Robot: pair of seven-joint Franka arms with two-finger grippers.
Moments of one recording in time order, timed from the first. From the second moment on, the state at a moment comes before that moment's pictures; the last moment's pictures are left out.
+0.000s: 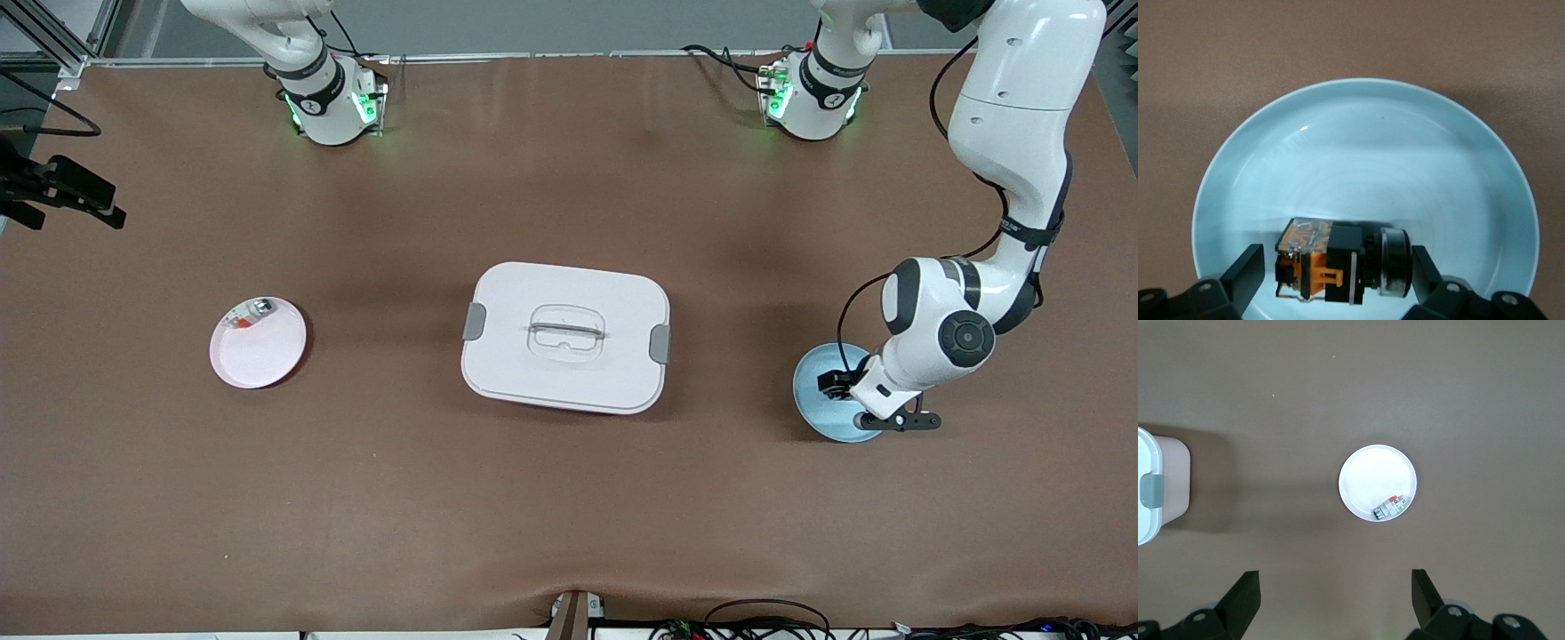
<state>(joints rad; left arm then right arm) 0.03 0.61 -0.08 -1.87 0.10 2.45 -0.10 0.02 -0.03 -0.06 -1.52 0.02 1.49 -0.03</state>
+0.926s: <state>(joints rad) 0.03 0.44 -0.14 -1.85 0.09 2.27 -0.10 0.02 -0.03 -0.06 -1.52 0.02 1.49 -0.03</state>
